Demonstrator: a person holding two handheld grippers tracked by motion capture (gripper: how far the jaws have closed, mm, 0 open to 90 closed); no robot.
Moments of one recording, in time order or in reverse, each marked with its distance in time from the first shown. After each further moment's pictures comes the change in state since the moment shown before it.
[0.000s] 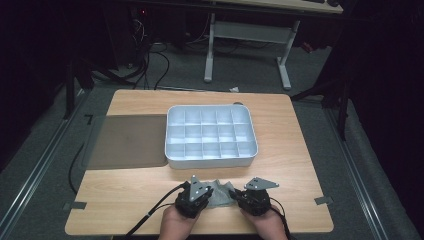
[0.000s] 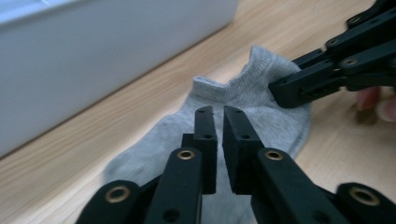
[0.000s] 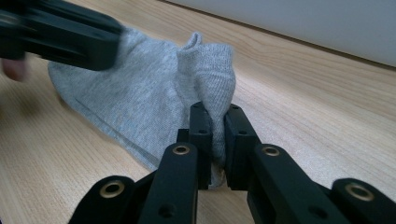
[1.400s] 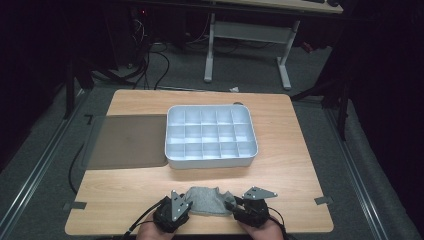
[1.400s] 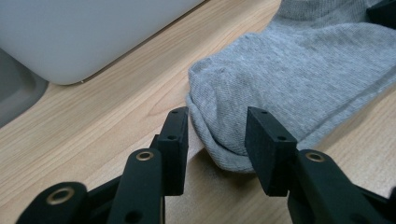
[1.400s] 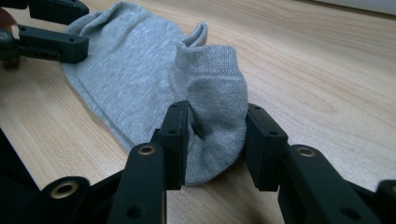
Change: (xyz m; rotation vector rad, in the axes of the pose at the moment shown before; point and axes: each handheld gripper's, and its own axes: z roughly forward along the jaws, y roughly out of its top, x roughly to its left) left arm 0.014 -0.054 -0.048 0.037 0.197 0.137; right arm 0.021 -0.016 -0.006 0.031 0.004 0.039
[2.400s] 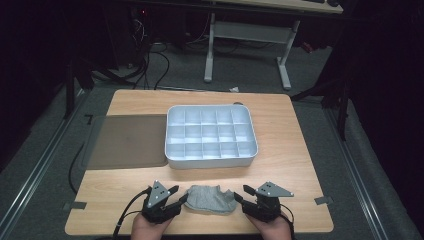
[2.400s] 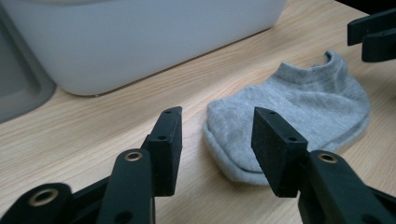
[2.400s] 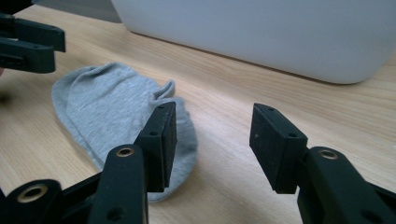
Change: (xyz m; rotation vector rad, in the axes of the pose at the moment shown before) left arm 0.042 0.001 -0.007 -0.146 -0.172 -0.254; right arm -0.015 0.010 -0.026 -0.154 -0.072 -0.005
